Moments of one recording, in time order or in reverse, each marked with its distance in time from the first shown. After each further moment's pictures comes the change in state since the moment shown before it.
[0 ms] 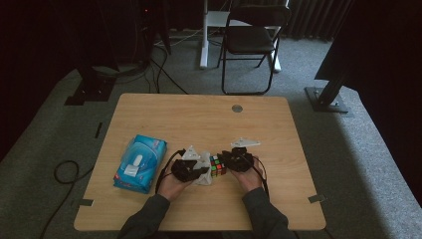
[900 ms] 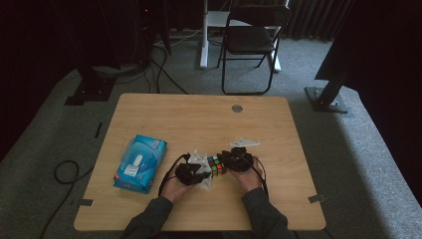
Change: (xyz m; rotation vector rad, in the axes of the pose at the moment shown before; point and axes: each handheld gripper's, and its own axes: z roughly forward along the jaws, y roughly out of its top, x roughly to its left) left arm 0.000 -0.012 0.024 0.081 0.004 0.004; right arm 0.002 0.001 0.001 0.000 -0.010 0.000
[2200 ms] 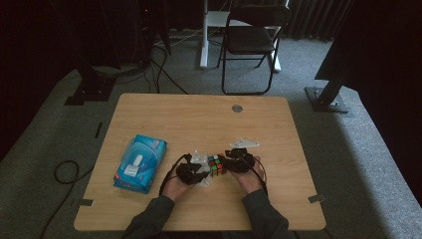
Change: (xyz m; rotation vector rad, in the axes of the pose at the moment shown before) left arm 0.007 -0.004 0.011 0.045 0.058 -0.007; right arm 0.008 0.002 -0.011 0.017 -0.067 -0.024
